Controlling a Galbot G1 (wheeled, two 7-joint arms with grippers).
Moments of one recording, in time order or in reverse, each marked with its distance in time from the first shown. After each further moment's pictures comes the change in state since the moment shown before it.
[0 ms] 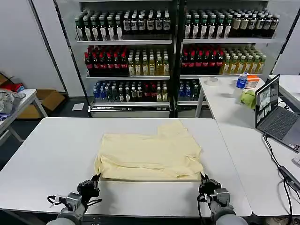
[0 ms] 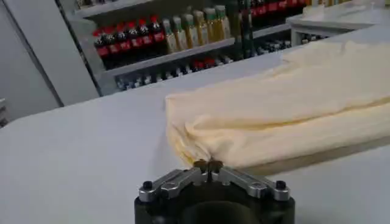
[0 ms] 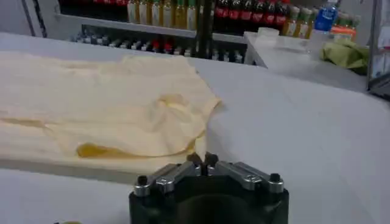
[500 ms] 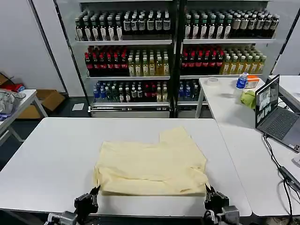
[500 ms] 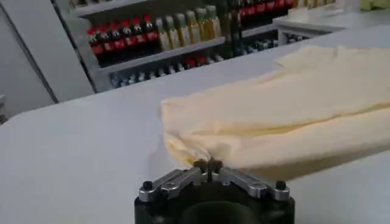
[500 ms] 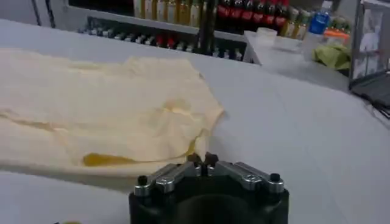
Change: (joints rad) left arm 0.227 -0.001 -0.042 -0.139 0.034 -0.018 -0.009; right arm -0.237 -0.002 0.064 0.160 -0.080 -0.001 -0.027
